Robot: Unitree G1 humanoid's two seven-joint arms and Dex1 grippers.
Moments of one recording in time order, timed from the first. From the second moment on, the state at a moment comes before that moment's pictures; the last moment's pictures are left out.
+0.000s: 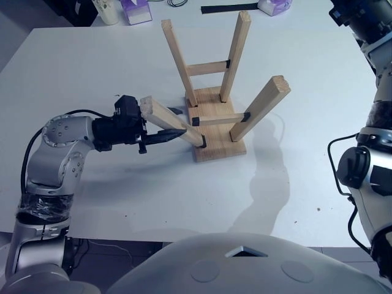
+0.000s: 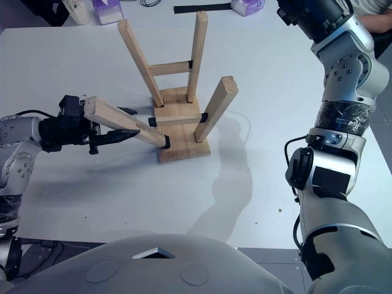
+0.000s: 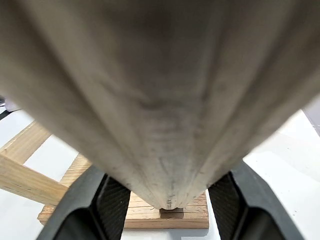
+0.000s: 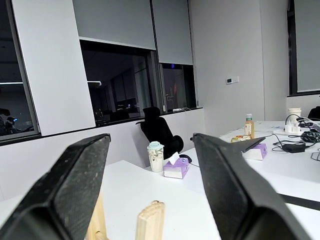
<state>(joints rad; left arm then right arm) -0.13 0.78 0.03 -0.26 -0.63 0.27 -1.21 -0.84 -0.49 -0.32 0.32 0.67 0.52 0.86</state>
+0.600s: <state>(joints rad) -0.28 0.89 -0.07 -0.19 -0.63 0.33 -1.35 -0.57 -0.35 -0.28 -0.06 0.75 0.59 0.67</state>
